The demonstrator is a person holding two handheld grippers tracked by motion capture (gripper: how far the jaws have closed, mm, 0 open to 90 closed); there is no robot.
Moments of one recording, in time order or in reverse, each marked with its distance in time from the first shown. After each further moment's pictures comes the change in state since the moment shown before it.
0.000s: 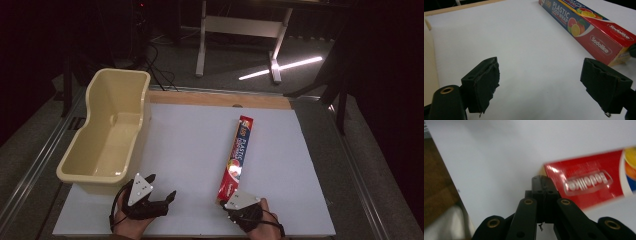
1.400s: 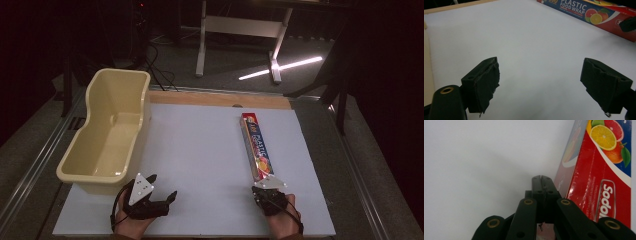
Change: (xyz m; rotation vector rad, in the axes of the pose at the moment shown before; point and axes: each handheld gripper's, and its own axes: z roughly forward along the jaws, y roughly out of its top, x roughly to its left) left arm 0.000 0.000 0.002 0.001 -0.013 -0.007; right arm -0.058 -0.032 -0.010 0.096 -0.282 0.328
